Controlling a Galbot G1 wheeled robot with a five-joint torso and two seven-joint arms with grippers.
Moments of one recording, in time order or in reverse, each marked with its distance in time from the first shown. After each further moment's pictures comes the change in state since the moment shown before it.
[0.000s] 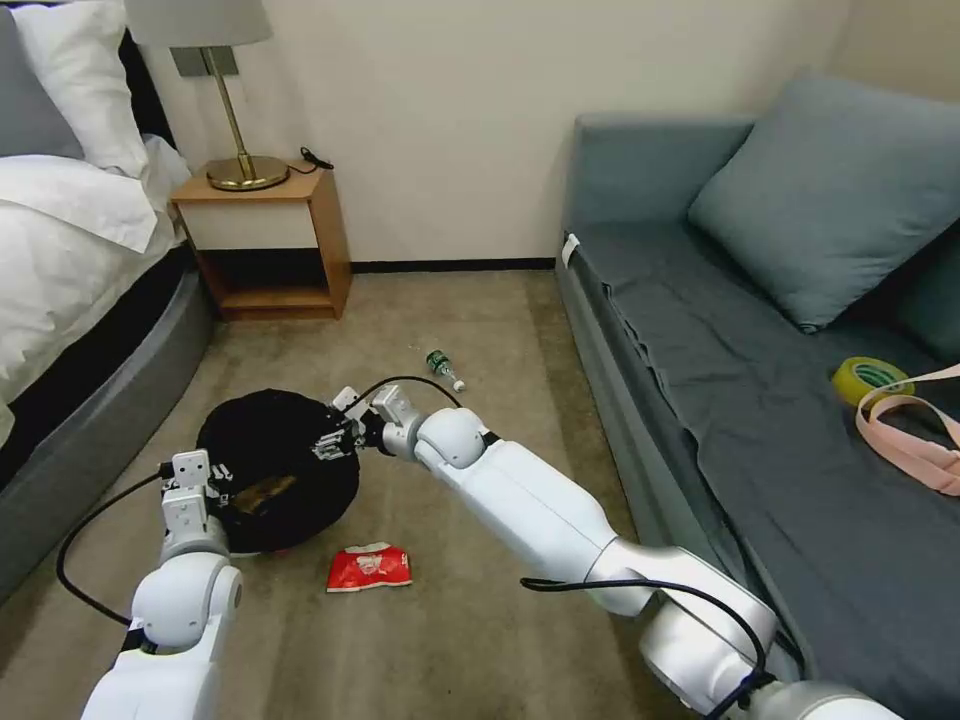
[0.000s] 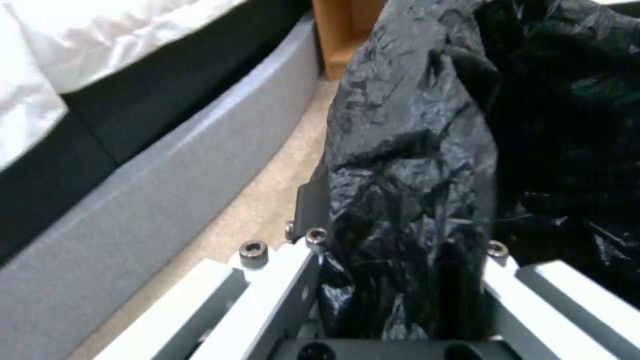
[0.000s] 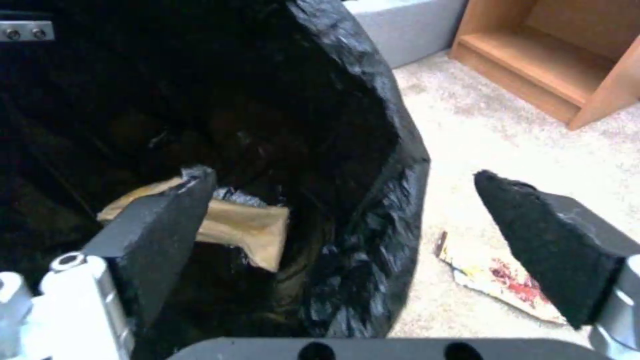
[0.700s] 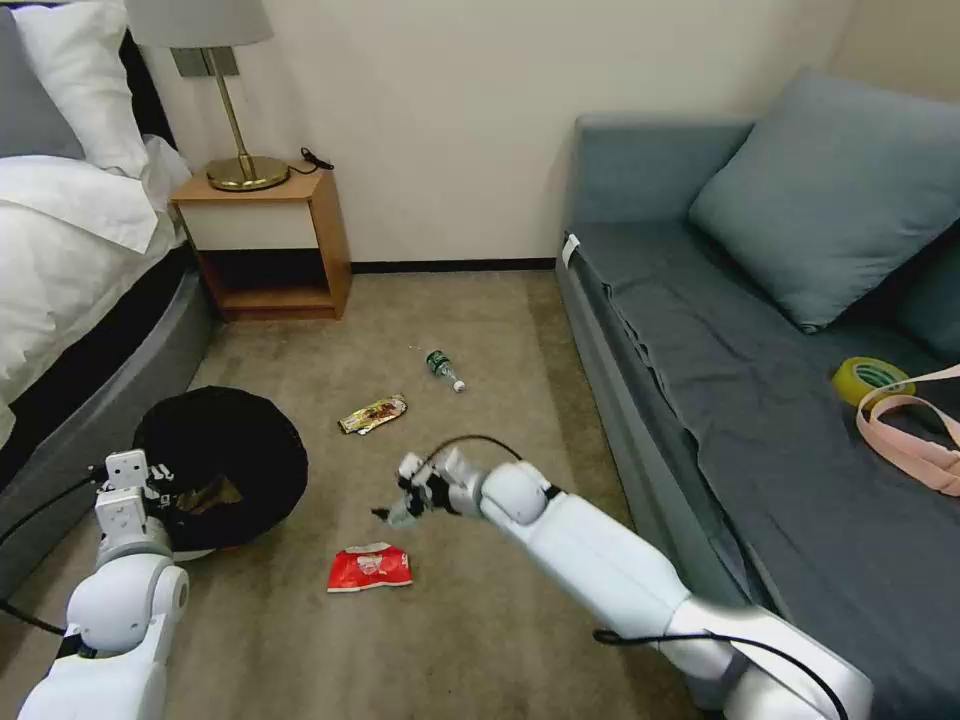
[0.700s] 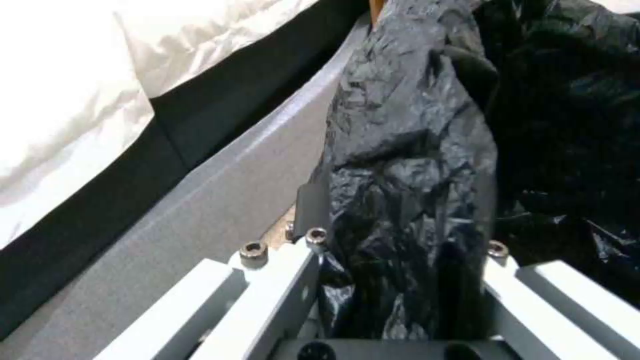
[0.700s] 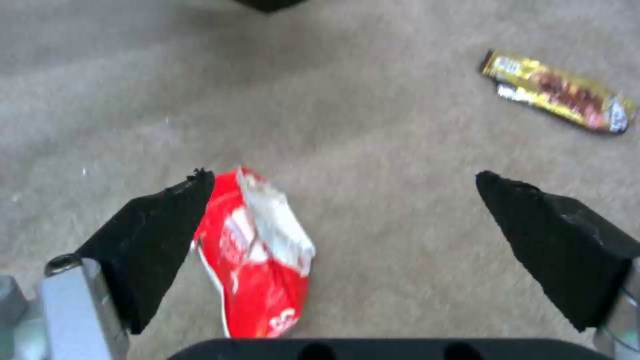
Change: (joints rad) left arm 0.011 0.073 -0.105 0.049 -0.044 -0.035 0.001; right arm -0.212 -0.218 -0.005 0.118 -0.146 -0.008 -0.091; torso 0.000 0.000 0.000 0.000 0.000
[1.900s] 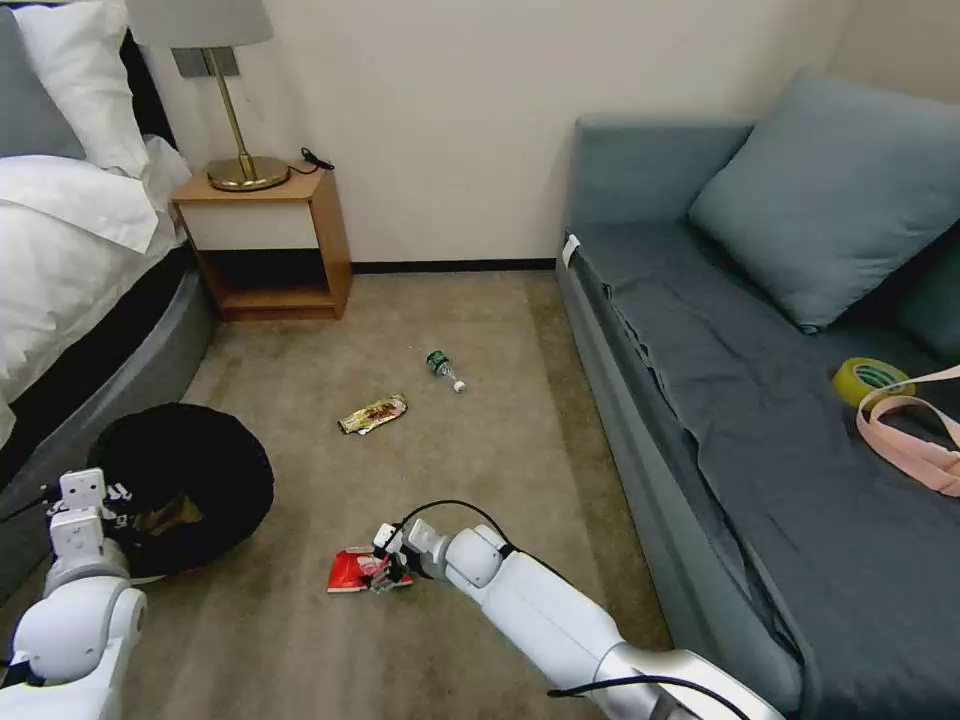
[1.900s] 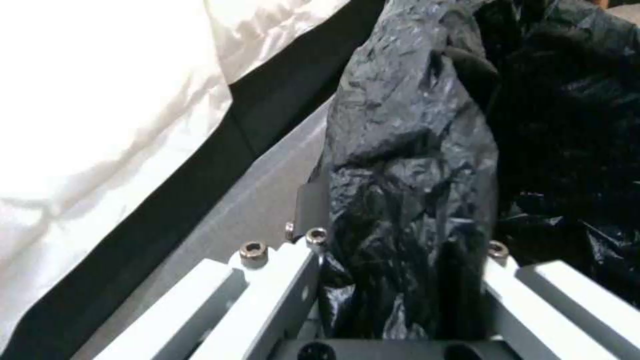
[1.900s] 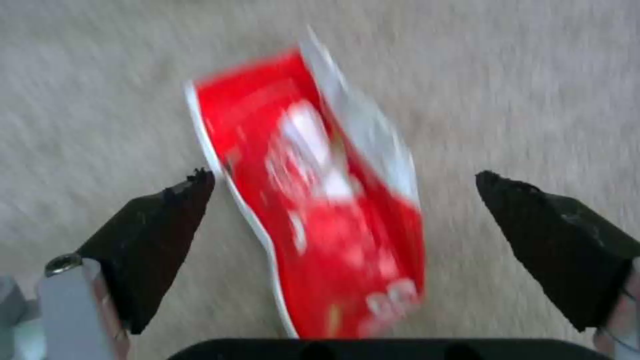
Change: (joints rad) left arm 0.089 0.062 -0.090 -0.001 -0.019 -0.012 0.000; right arm -0.061 0.220 0.047 -0.356 -0.255 0.108 0.041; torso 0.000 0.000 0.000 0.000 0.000
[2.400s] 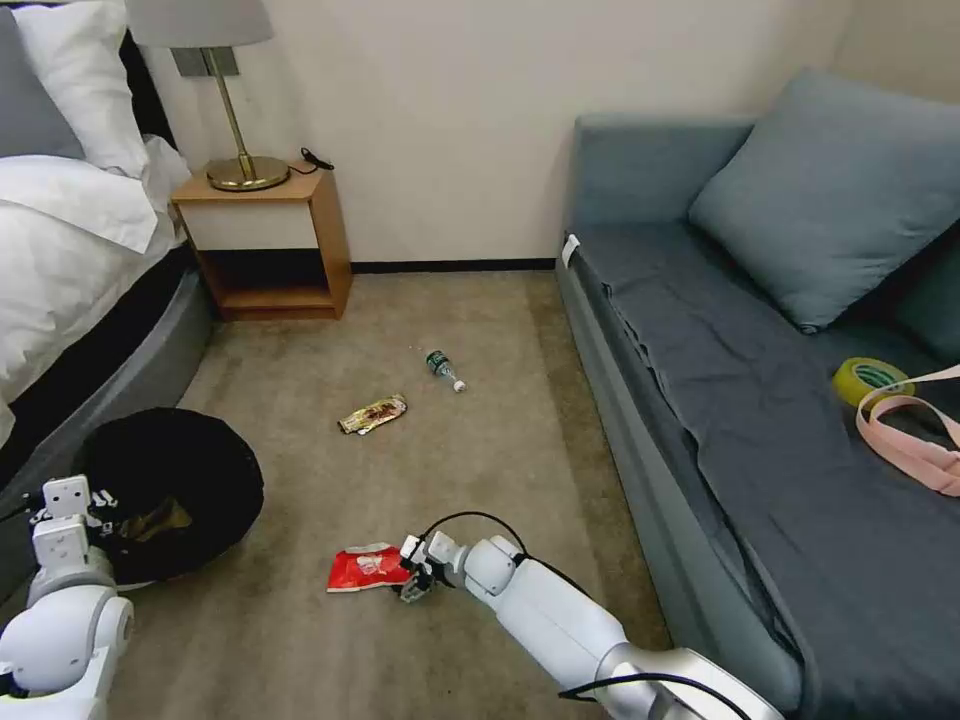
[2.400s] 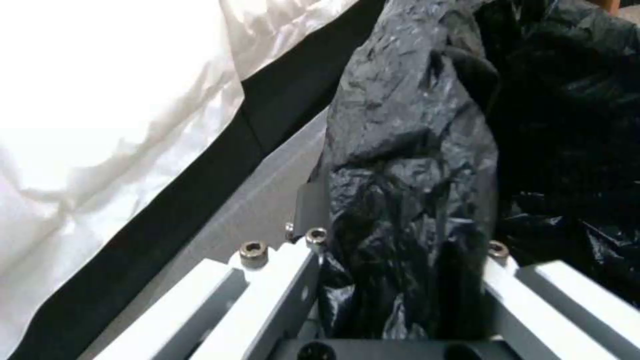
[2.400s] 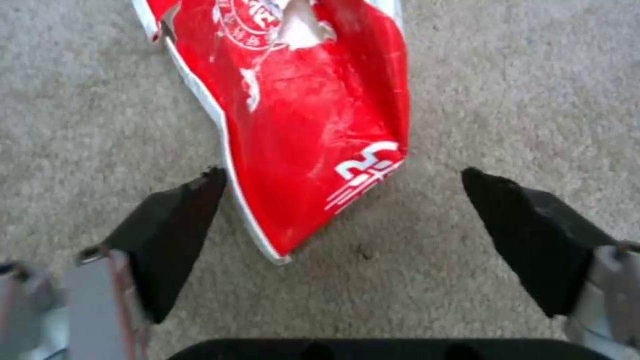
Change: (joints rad) left arm 0.014 0.003 -0.016 0.004 -0.009 -0.015 0.002; right arm 0.007 -0.001 0.013 -0.102 -0.053 0.034 0.012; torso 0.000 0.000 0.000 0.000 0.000
